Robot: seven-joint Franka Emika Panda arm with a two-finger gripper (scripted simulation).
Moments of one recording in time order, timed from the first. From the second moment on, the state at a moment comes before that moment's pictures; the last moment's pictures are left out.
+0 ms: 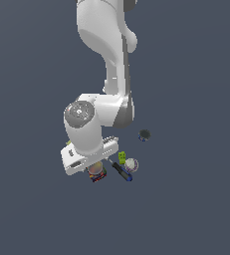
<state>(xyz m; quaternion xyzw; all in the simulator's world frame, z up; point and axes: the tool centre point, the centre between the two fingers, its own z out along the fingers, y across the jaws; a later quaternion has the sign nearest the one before) 0.094 -0.079 0.113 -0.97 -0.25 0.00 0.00</state>
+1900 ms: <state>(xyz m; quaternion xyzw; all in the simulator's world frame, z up) 0.092 -0.082 0.062 -0.97 -0.26 0.00 0.00</state>
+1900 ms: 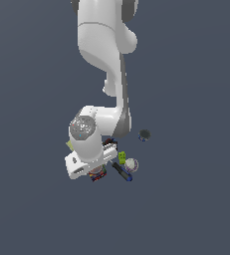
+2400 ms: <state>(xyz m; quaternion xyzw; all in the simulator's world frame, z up) 0.078 -0.091 0.108 -0.97 -0.26 0.00 0.00</state>
